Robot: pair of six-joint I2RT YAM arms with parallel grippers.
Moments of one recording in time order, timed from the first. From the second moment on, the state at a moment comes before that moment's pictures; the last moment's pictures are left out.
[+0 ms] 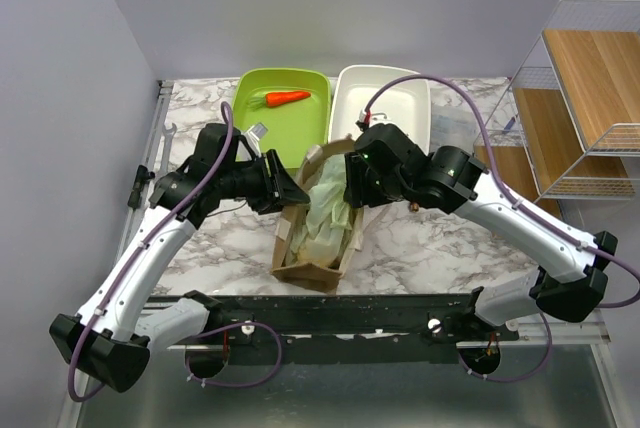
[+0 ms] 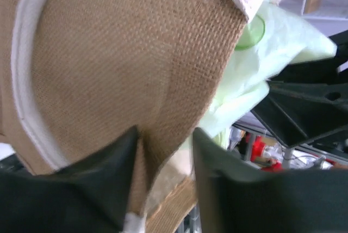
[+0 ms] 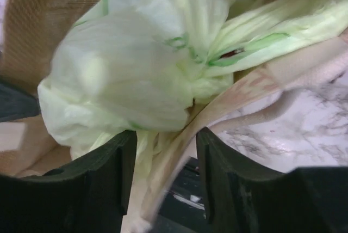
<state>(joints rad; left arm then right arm) -0.43 1.04 1.11 -0.75 0.60 -0.87 1.01 1.41 1.62 -1.06 0.27 0.64</state>
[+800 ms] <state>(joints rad) -0.25 1.04 1.49 -1.12 0.37 -0.64 1.01 1.38 1.76 -0.97 0.44 0.57</state>
